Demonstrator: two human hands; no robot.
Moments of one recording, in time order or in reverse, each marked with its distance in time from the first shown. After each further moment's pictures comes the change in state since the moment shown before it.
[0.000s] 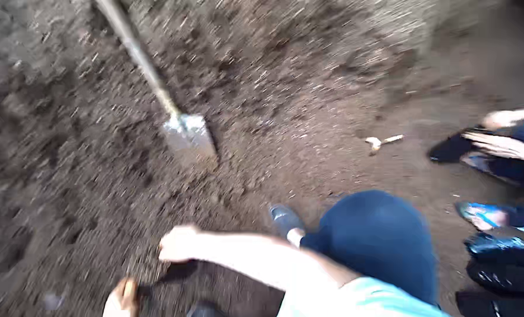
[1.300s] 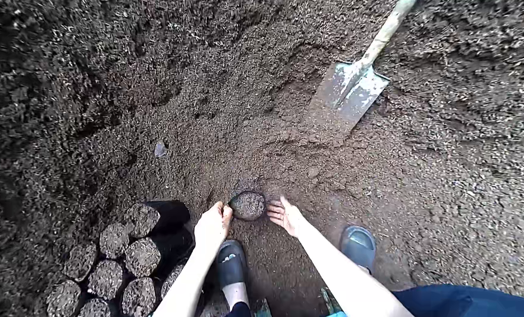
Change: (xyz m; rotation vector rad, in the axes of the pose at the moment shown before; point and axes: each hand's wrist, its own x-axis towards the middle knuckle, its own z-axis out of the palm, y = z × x) left_hand 0.000 -0.044 0.024 0.065 -0.100 -0.511; right_hand 0.064 0.117 0.140 1.230 0.026 0.589
